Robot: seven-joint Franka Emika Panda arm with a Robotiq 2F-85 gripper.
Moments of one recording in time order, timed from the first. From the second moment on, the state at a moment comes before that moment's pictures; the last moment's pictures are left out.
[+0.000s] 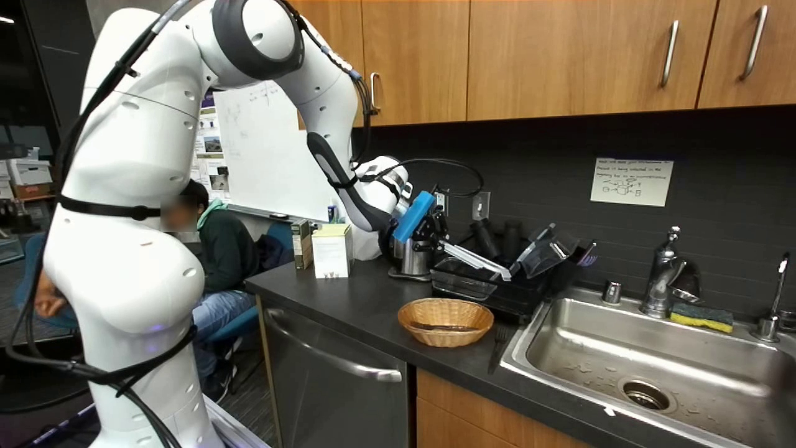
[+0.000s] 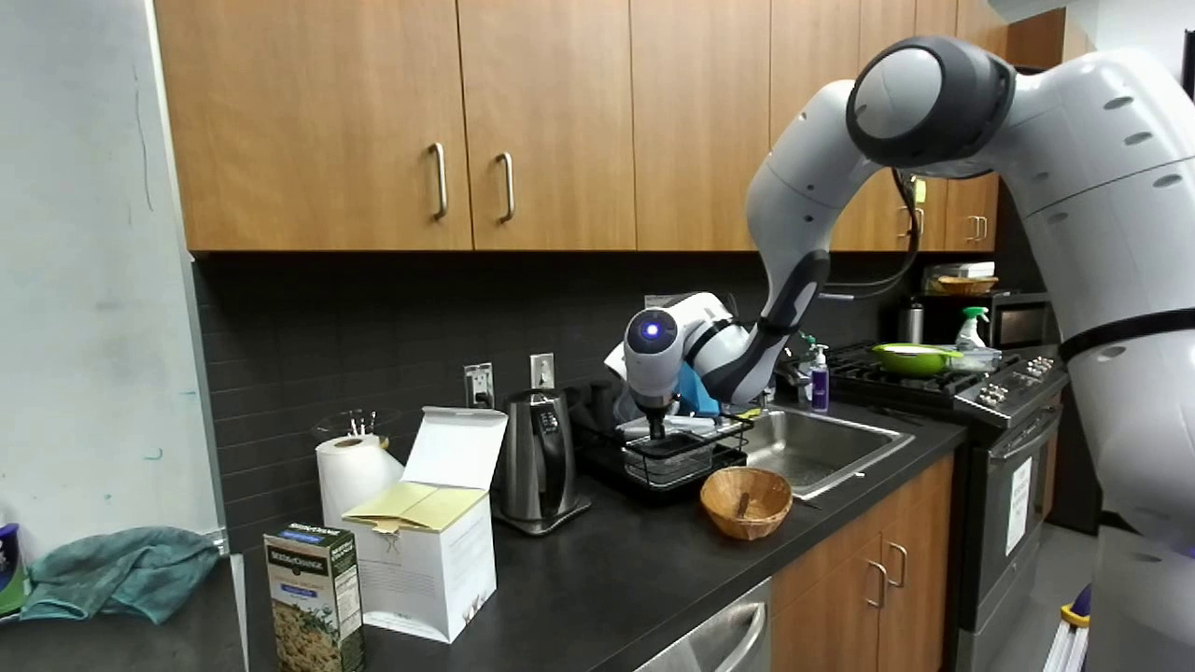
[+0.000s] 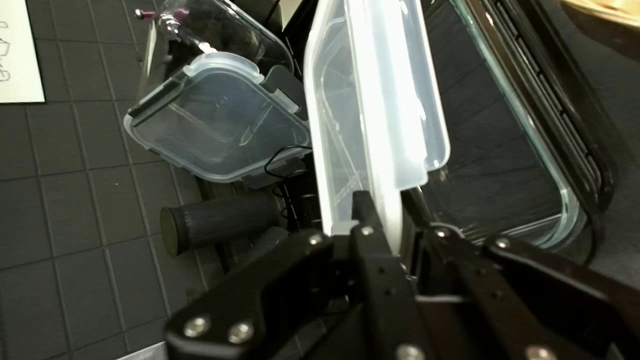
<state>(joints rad) -0.05 0.31 -0.07 -2.06 -1.63 2.61 0.48</state>
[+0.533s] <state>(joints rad) -0.06 0.27 -0.07 -2.11 -1.73 2.66 0.58</state>
